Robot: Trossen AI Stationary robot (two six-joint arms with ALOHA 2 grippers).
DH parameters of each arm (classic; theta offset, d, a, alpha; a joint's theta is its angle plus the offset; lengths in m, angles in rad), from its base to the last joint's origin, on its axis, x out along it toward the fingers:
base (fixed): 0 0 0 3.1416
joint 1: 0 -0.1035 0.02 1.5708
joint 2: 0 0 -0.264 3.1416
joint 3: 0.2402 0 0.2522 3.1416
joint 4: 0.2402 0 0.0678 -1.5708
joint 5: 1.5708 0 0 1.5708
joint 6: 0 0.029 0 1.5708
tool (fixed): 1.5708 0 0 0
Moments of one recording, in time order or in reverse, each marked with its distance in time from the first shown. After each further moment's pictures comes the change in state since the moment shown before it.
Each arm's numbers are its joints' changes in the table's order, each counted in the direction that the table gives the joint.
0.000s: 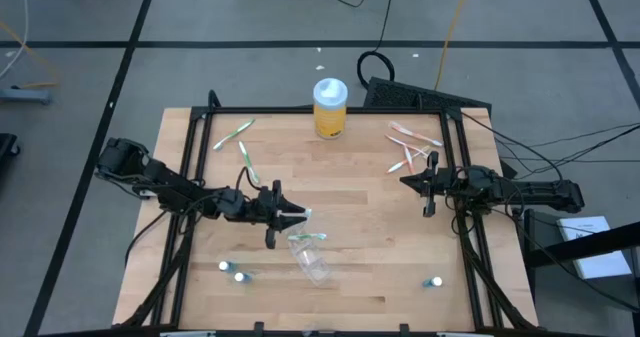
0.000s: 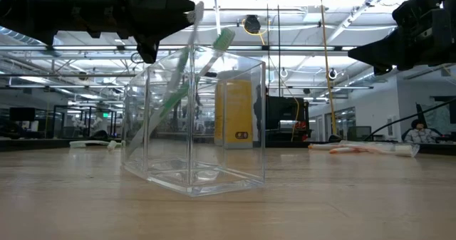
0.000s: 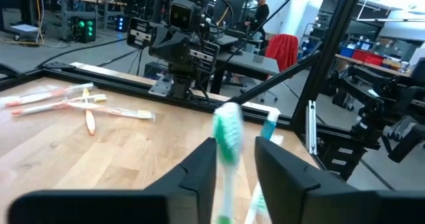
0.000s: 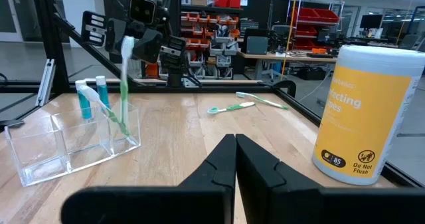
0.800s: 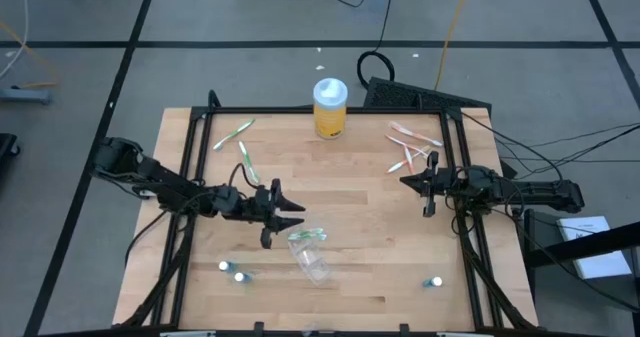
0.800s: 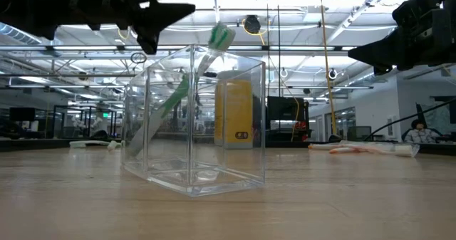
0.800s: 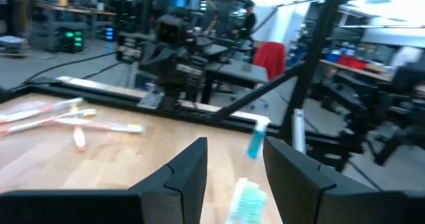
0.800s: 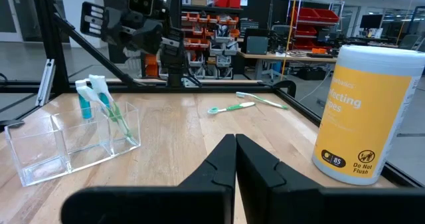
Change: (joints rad) left arm 0.000 -0.060 0.000 0.014 0.060 0.024; right arm 0.000 0.000 0.000 0.000 0.000 0.000
